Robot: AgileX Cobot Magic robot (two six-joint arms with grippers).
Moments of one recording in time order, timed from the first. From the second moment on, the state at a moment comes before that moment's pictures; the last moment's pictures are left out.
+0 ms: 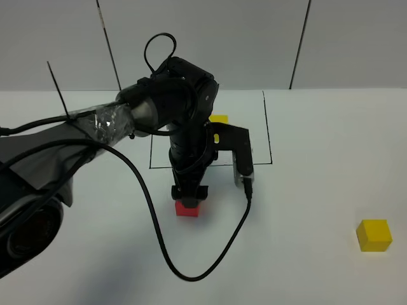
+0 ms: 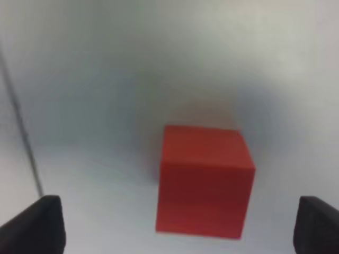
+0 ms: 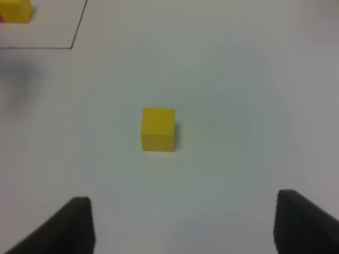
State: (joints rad) left arm -0.63 2.27 -1.93 0.09 1.15 0.84; right arm -0.06 0.01 -0.50 0.08 1.07 -0.08
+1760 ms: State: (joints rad) left arm 0.03 1.26 -1.19 -0.04 0.96 0.19; right arm -0.06 0.01 -0.50 0.08 1.07 -0.08
